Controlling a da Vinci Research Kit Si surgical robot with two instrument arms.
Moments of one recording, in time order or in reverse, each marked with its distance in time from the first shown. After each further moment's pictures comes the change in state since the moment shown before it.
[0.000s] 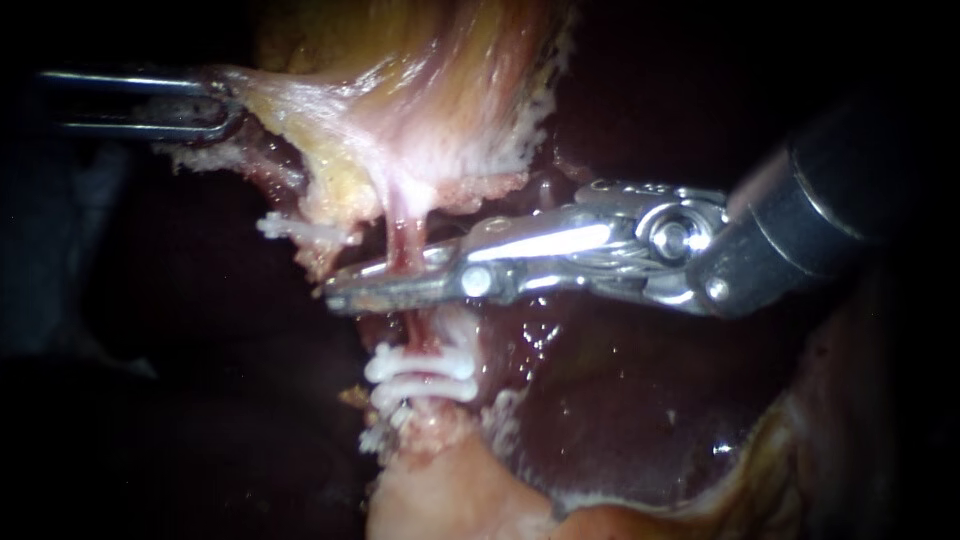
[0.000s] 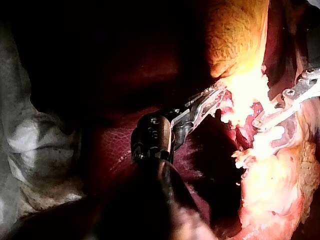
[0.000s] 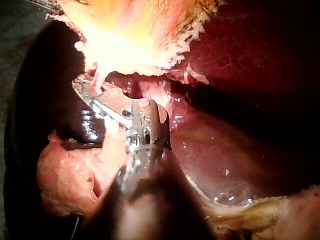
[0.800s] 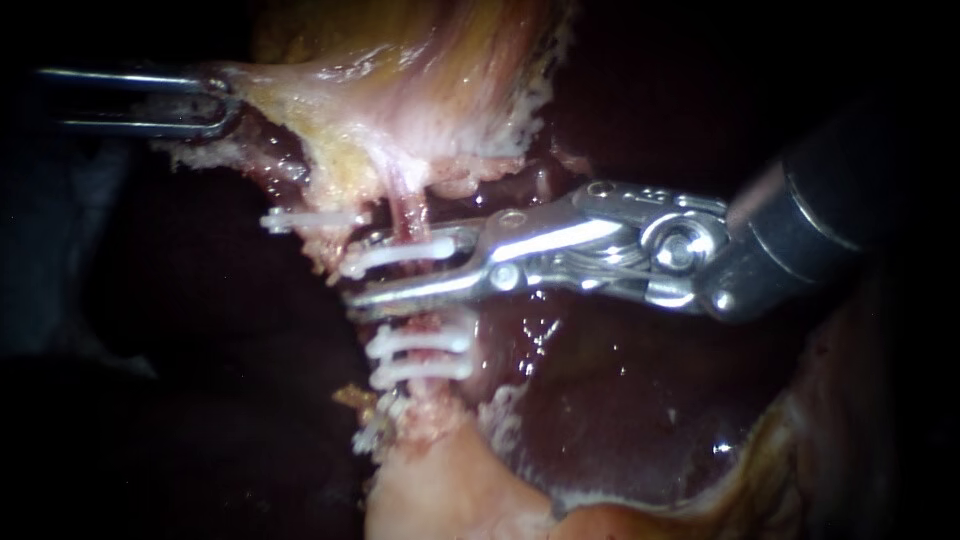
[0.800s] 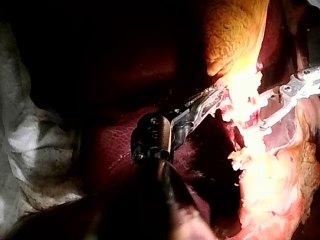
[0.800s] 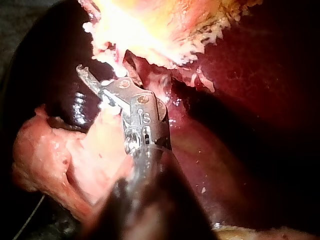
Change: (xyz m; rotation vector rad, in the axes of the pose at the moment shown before) right arm -0.001 0.003 0.000 -0.144 0.008 -0.267; left arm 0.000 0.000 0.000 0.001 -0.001 0.000
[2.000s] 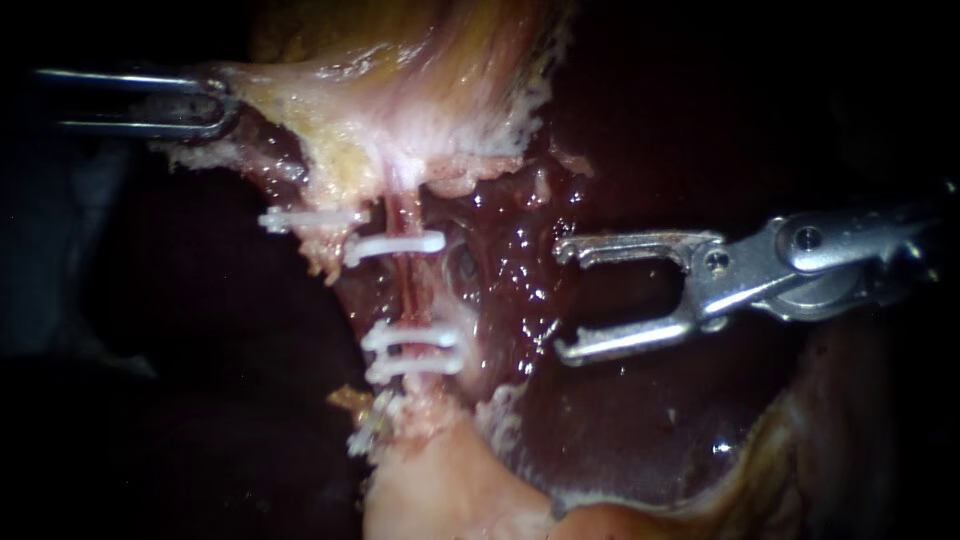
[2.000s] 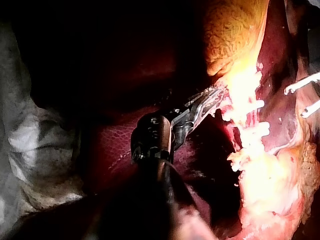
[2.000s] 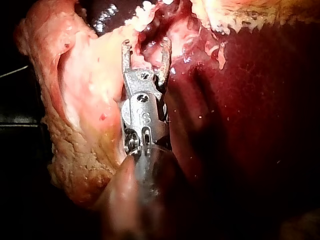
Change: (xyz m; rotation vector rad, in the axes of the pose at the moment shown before) right arm -0.003 -0.004 -0.014 -0.036 -0.093 -0.377; left arm 0.000 0.000 0.000 0.000 0.001 0.002
